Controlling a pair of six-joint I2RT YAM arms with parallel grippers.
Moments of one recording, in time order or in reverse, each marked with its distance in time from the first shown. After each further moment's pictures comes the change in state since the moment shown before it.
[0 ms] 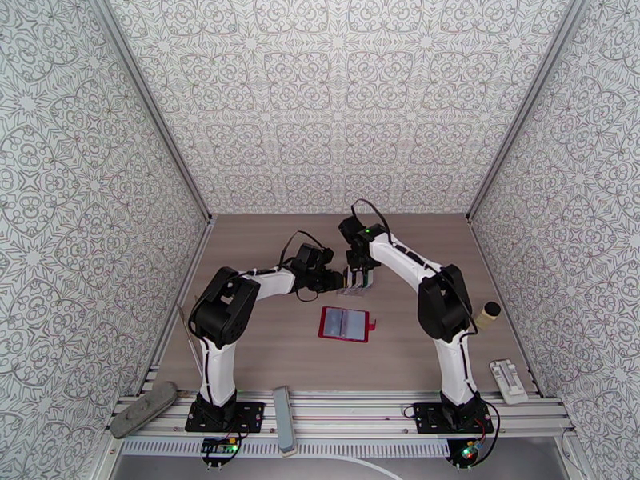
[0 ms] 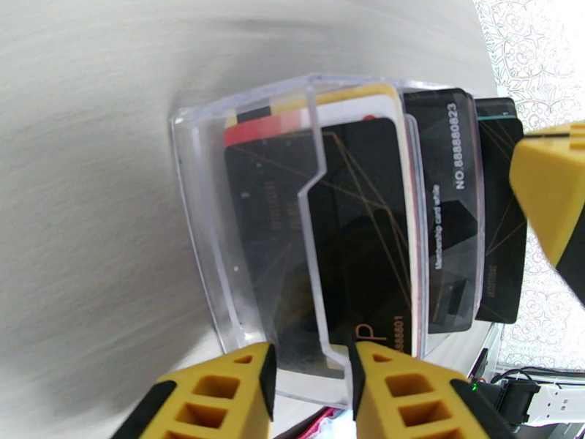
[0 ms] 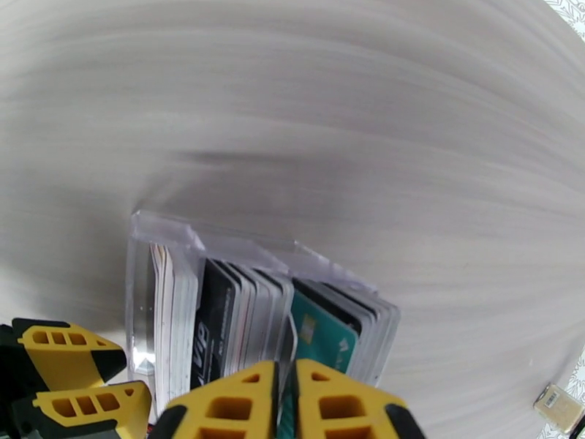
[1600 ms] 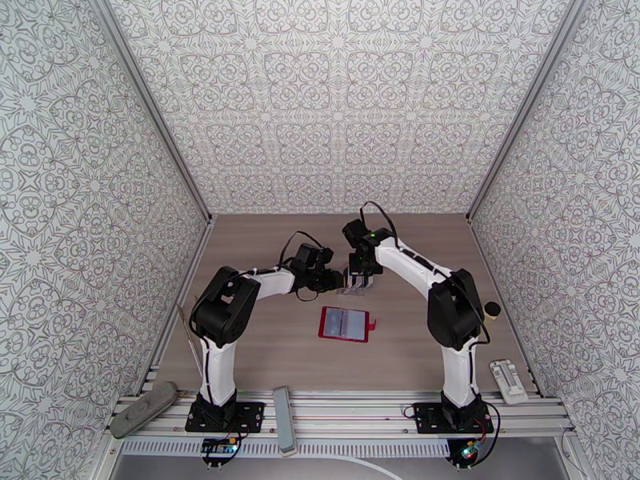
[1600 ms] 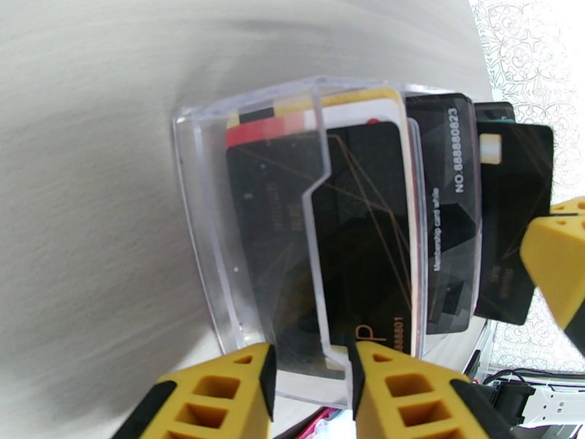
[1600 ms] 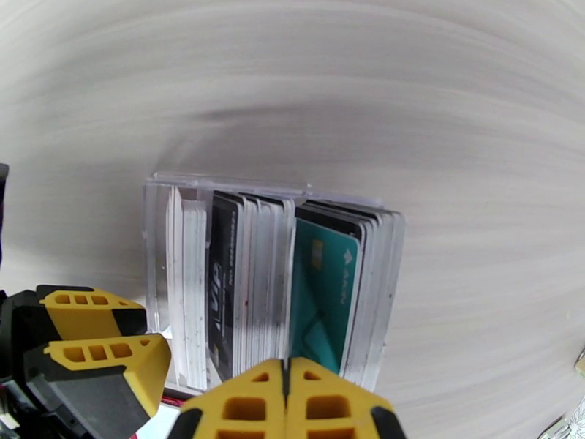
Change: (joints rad) left arm 0.005 0.007 -0.003 0.028 0.022 -0.024; right arm 0.004 -0.101 -0.090 0.014 -0.058 0.137
